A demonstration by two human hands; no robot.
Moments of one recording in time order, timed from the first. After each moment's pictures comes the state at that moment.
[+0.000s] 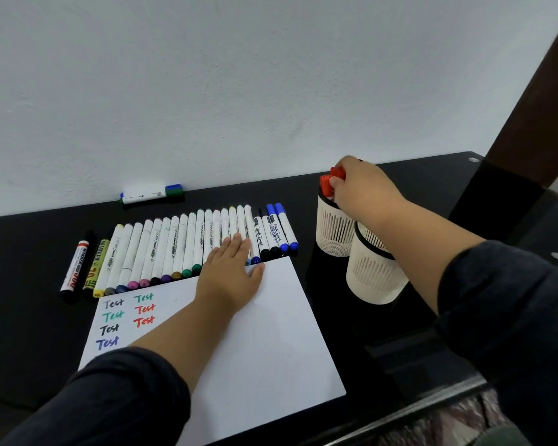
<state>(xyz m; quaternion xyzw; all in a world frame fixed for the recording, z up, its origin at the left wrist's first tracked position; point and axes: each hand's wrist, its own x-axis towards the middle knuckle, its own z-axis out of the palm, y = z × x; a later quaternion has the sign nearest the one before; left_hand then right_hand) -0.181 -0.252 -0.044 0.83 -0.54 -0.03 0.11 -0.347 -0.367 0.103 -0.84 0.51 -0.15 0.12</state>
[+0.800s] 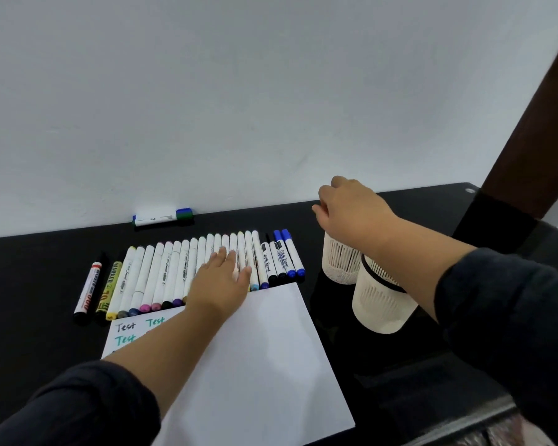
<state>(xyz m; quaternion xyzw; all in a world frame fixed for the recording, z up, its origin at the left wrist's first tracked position) -0.160 -0.244 -0.014 0.85 -0.49 -0.08 0.19 -0.332 -0.357 0.117 -0.92 0.38 -0.11 -0.09</state>
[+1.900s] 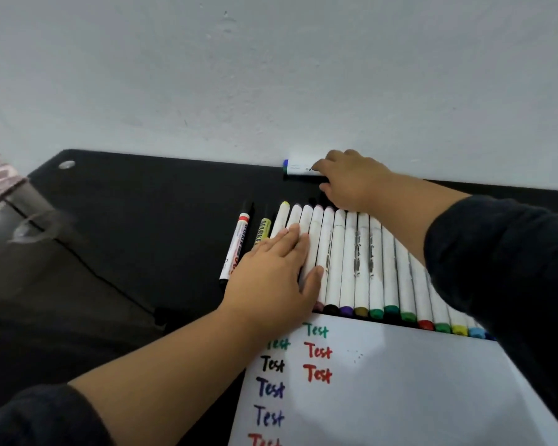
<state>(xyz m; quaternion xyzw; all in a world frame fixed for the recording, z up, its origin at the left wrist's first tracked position) -0.029 -0.164 -0.039 0.87 -0.47 0.01 0.15 -0.015 -0.371 0.006 -0.99 0.13 -0.01 -0.06</state>
